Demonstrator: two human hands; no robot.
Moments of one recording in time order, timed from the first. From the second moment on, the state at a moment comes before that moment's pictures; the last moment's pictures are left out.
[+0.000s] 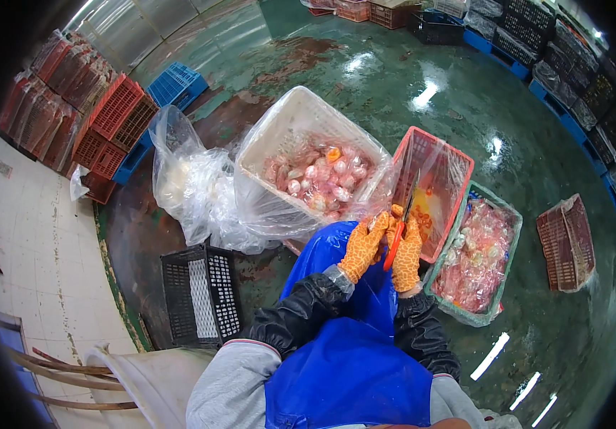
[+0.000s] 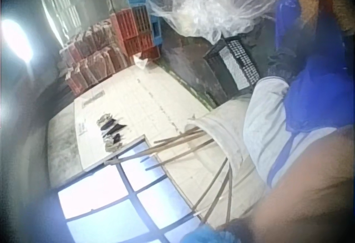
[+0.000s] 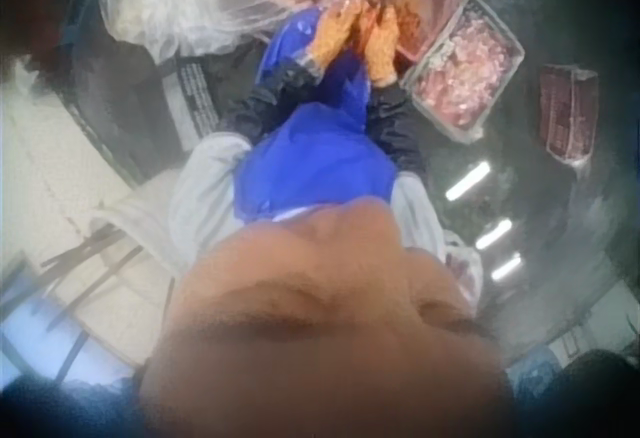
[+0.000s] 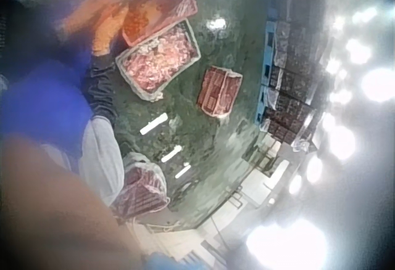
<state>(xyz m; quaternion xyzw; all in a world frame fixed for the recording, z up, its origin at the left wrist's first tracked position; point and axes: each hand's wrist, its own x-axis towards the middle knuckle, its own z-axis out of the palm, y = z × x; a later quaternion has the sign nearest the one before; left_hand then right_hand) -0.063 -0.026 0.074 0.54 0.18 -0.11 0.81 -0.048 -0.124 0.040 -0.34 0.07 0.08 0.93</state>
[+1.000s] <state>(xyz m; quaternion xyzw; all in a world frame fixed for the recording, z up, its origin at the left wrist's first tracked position) -0.025 -0.034 0.065 0.56 0.18 0.05 0.81 -0.060 -0.144 0.061 -0.80 -0.14 -0.01 0.59</state>
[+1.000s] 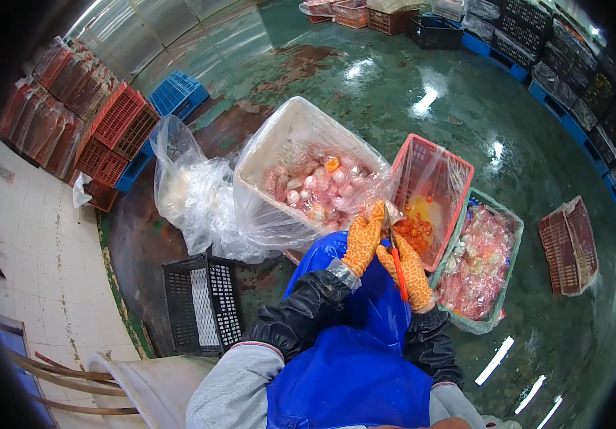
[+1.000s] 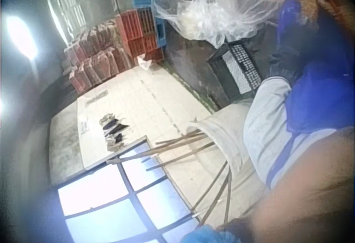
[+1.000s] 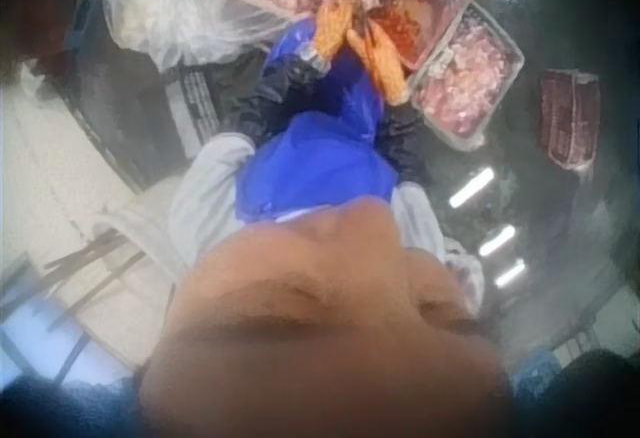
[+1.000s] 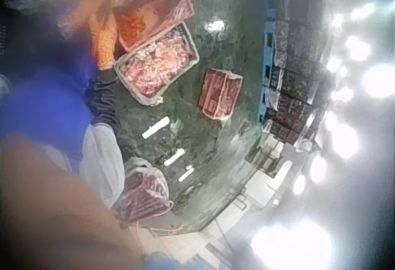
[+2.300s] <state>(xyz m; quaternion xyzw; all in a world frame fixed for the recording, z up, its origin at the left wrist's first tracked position) 0.011 -0.018 0.041 0.84 -0.10 0.07 0.53 -0.090 -0.271 -0.029 -0.83 0.00 -0.13 0.55</state>
